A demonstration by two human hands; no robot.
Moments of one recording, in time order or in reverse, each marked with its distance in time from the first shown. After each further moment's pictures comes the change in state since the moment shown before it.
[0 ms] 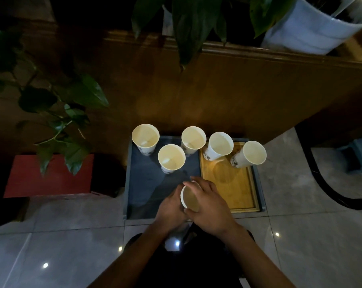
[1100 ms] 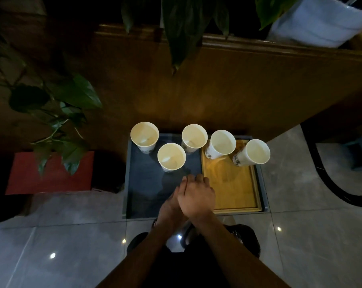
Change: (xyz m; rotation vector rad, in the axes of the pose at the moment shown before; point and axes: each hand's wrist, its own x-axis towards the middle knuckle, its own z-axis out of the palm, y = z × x) left_hand 0.018 -0.015 0.033 0.453 0.002 0.163; right_hand 0.048 -0.026 0.034 -0.222 0.157 0.392
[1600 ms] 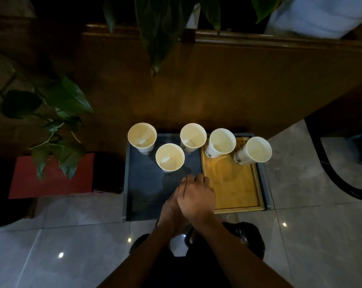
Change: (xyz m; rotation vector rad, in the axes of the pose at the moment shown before) left_hand -0.001 0.002 0.000 0.048 0.016 -0.021; right_hand 0.004 0.003 0.004 -0.034 0.034 0.003
